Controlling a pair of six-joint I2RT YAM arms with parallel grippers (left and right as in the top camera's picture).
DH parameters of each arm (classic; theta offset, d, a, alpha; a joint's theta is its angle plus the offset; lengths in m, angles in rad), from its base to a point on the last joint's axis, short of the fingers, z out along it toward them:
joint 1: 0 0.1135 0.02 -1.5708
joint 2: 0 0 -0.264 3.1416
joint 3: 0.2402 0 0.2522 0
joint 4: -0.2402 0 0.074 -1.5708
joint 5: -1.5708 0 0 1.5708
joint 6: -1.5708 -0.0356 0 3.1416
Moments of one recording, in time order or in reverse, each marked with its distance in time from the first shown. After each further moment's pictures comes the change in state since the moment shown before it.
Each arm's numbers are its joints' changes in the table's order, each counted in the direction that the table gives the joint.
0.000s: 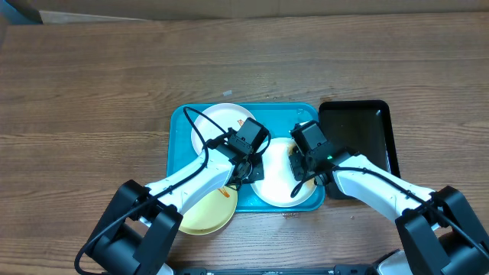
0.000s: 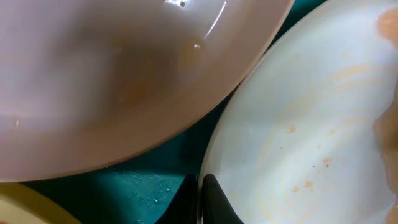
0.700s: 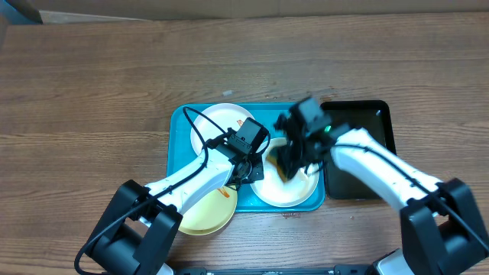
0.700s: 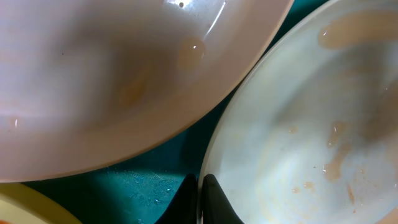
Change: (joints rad) left arm 0.001 0.000 0.000 -0.002 0.000 0.000; right arm -0.069 0.057 0.336 -0.378 0.428 0.137
